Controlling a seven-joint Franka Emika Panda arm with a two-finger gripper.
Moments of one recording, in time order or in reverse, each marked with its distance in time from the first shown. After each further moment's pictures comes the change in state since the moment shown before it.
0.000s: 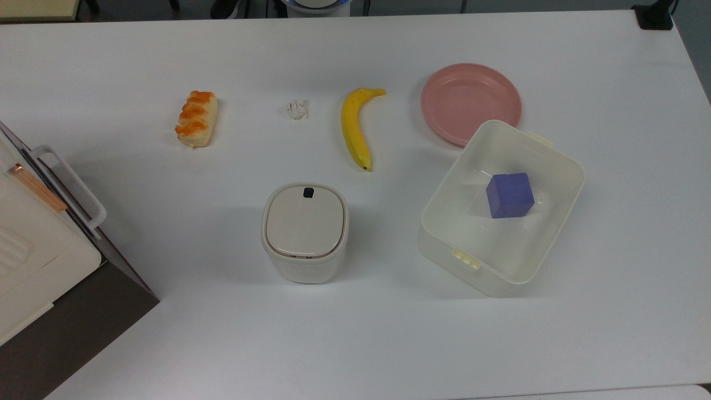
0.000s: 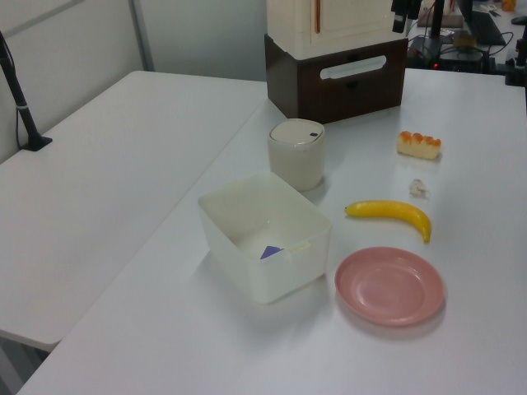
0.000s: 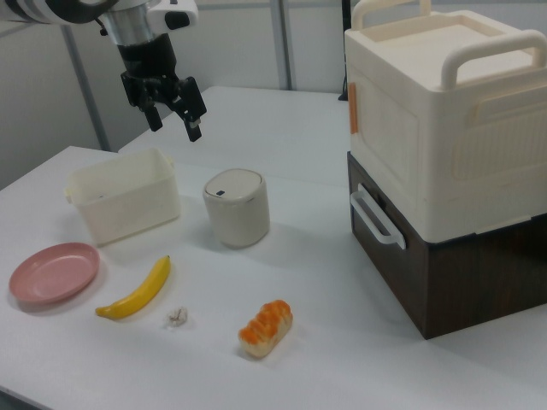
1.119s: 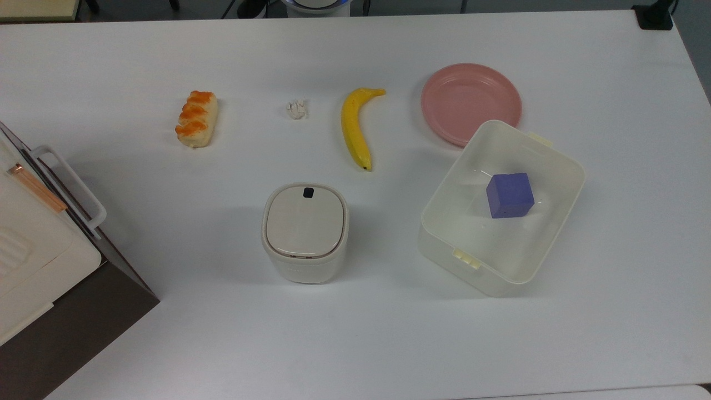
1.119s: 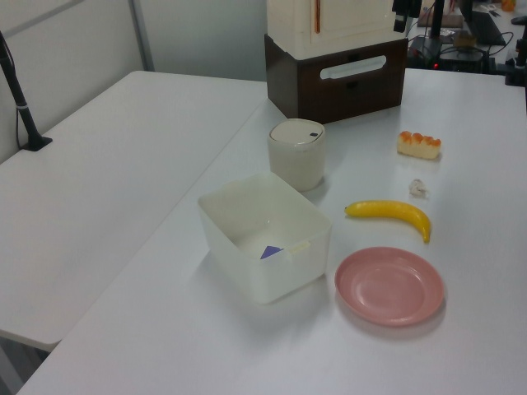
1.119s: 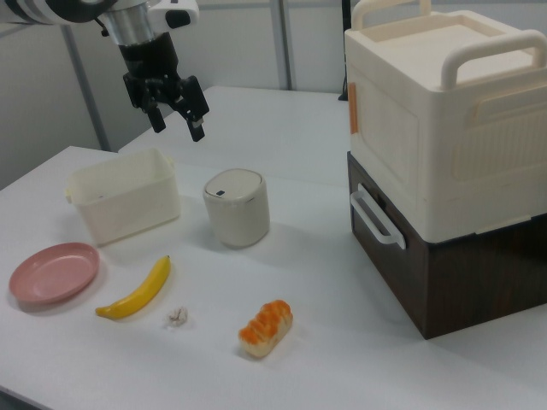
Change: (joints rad) arm 0.000 0.000 0.000 0.000 -0.028 0.000 -0.001
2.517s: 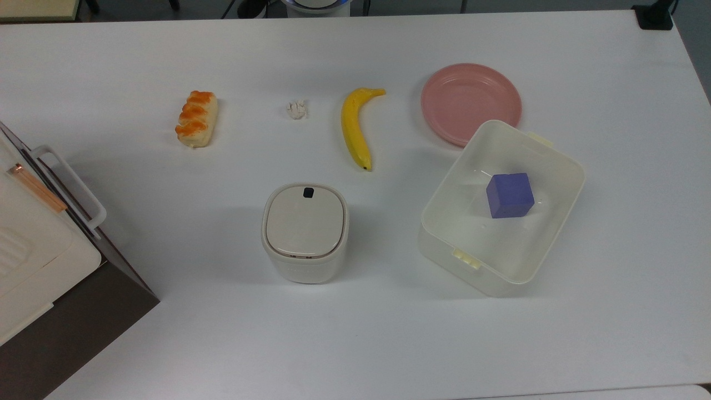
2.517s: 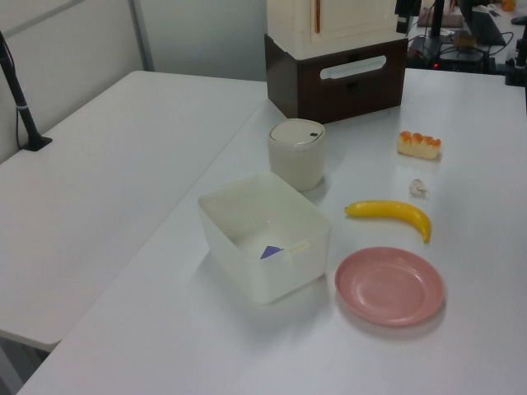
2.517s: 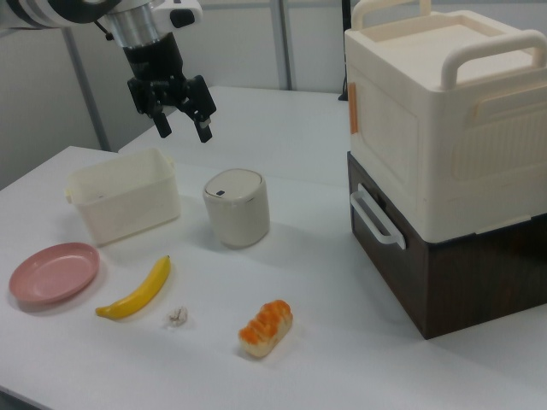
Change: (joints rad) arm 0.000 0.007 0.000 -0.001 -0.053 0.000 -0.056
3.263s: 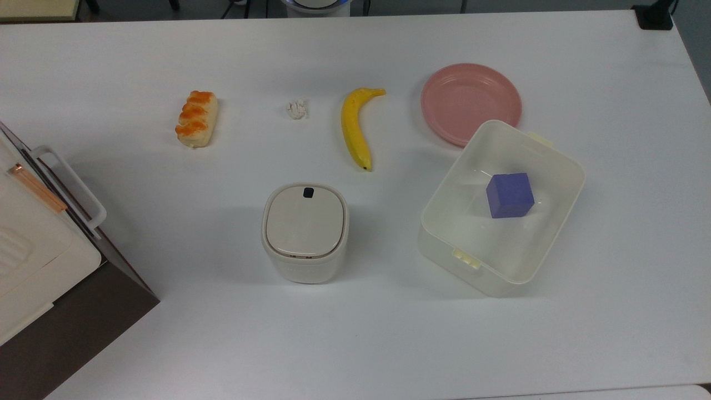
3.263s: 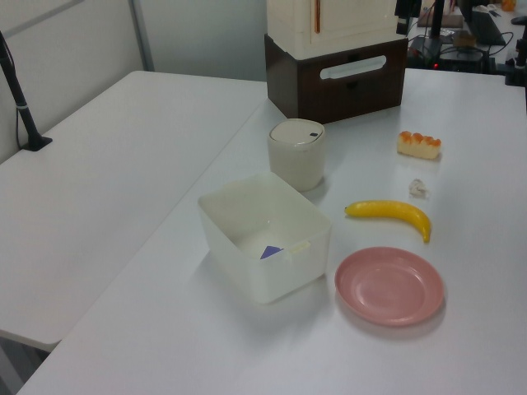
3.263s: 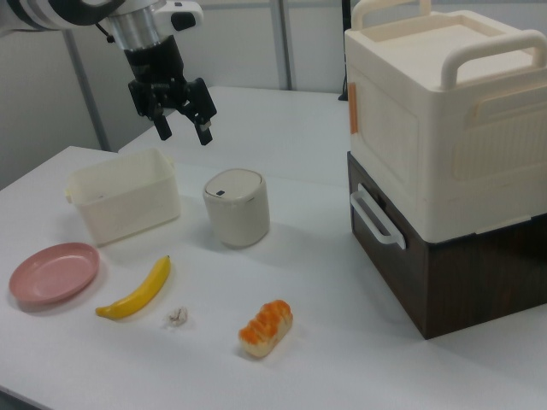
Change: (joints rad) arm 0.000 0.002 0.000 -0.007 0.000 0.000 0.001
